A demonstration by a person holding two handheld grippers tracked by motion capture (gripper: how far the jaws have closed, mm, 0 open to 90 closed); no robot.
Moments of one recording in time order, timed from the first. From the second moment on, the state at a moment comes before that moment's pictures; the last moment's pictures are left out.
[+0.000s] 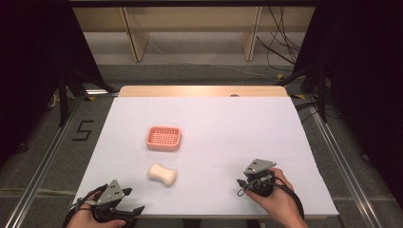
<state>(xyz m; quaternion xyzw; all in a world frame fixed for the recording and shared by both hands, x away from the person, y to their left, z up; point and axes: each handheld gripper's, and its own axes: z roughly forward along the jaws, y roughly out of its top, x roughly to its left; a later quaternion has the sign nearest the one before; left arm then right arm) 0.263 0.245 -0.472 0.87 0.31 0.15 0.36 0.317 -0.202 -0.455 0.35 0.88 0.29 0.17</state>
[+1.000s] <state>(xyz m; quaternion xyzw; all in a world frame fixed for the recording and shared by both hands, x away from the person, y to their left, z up) 0.320 0.212 -0.439 0.95 0.18 0.11 0.22 0.309 -0.214 -0.457 0.36 0.87 0.28 0.16</state>
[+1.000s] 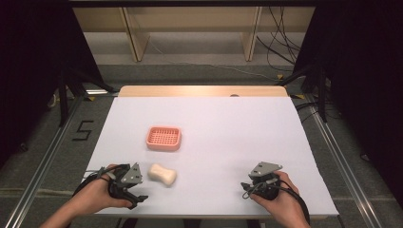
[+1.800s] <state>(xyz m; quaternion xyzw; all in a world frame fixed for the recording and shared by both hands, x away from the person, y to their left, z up) 0.372 0.166 -0.430 0.98 0.04 0.09 0.16 0.306 -0.217 -0.460 0.37 0.87 0.29 0.15</state>
